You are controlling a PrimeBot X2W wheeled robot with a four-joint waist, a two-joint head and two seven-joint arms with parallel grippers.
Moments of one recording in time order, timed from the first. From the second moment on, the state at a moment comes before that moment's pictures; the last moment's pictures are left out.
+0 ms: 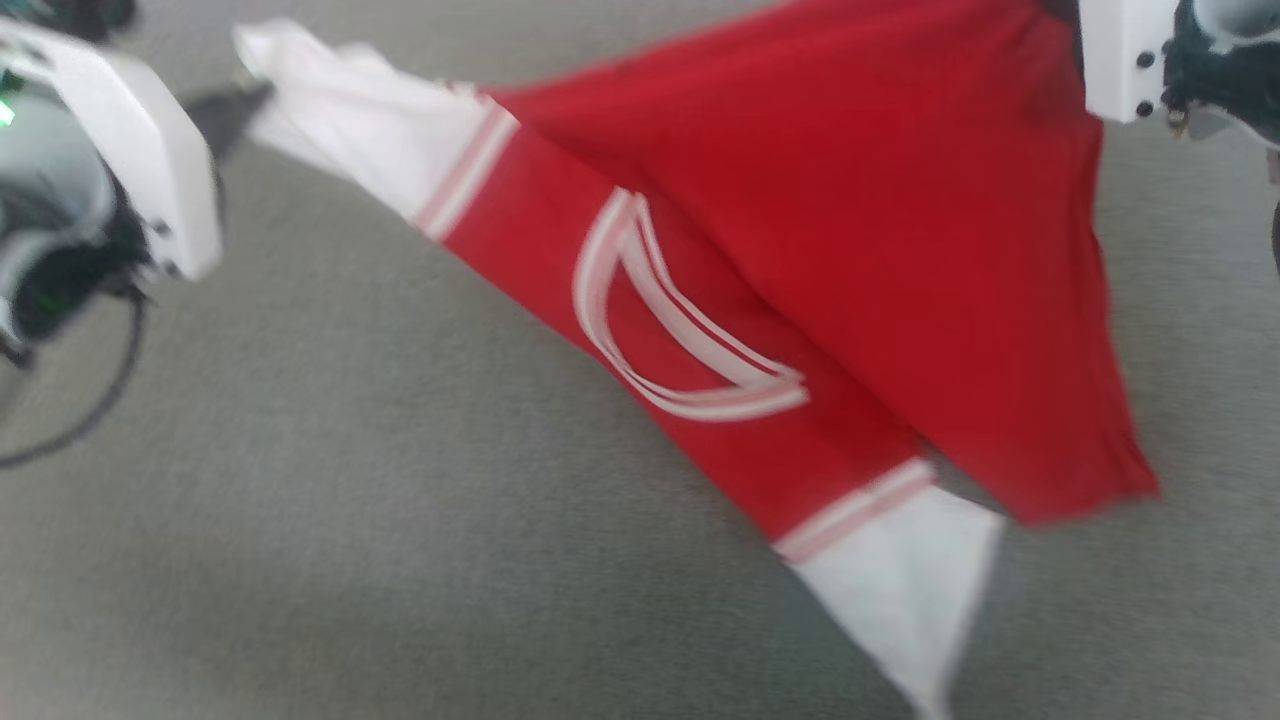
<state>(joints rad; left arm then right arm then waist) -1.09 0.81 -0.83 0.34 -1.12 0.00 0.38 -1.22 -0.47 0.56 0.50 0.77 0.13 0.78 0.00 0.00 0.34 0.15</state>
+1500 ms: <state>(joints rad) -1.92 0.63 -0.86 0.92 -0.72 -0.12 -0.13 -1.55 -0.39 0.48 0.70 0.43 0.13 0.08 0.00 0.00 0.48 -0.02</state>
